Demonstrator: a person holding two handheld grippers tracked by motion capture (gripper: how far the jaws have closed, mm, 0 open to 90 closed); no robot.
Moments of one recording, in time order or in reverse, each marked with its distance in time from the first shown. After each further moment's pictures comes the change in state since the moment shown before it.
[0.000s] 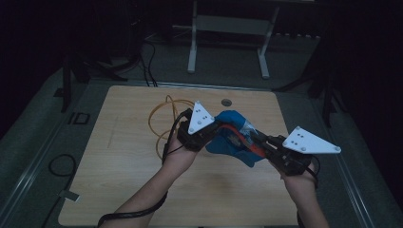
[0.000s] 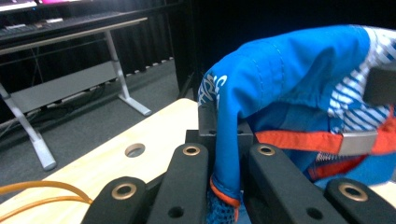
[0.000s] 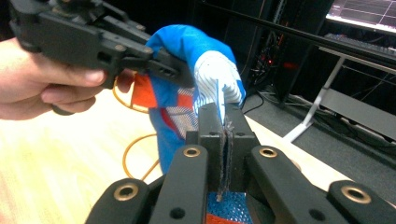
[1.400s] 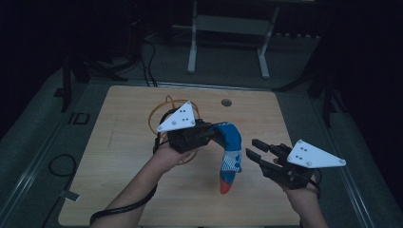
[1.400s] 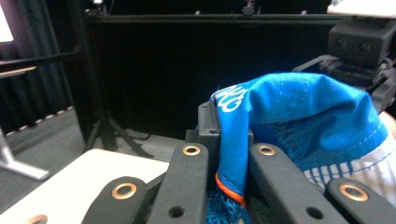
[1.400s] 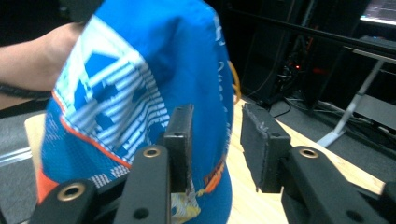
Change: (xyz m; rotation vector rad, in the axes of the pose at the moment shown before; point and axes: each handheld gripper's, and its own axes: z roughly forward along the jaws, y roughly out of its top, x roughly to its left) left arm 0.023 -0.002 -0.025 -0.215 -0.508 0.025; right arm 0.014 -0.013 -0.014 -0.030 0.114 0.011
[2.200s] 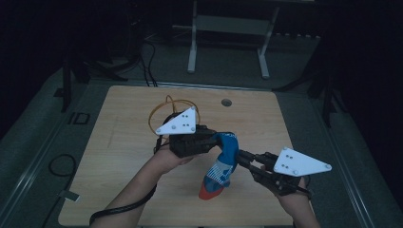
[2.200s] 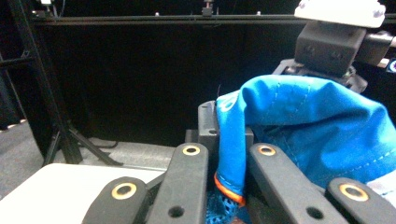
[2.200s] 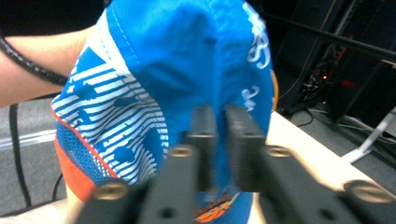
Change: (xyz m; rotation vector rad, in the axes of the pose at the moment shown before) left arm -0.005 -0.002 0.002 0.004 -0.096 0.022; right arm 0.018 0.002 0.011 -0.007 0.096 -0.066
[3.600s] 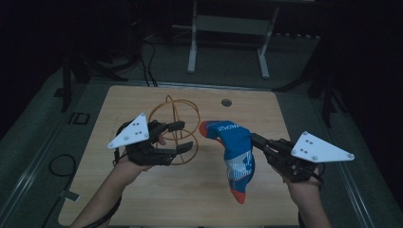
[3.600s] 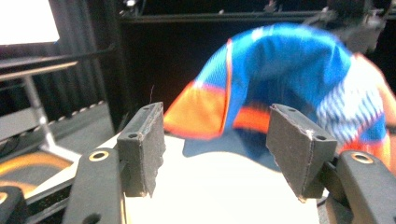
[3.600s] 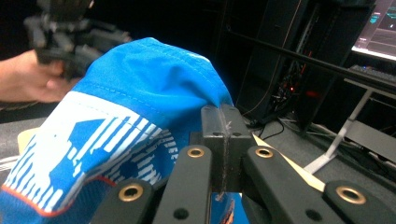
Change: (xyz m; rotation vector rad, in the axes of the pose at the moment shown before) left arm -0.015 -0.027 -0.093 0.023 0.308 -0.018; right arm -0.023 0.026 -0.015 -0.060 -0.108 0.015
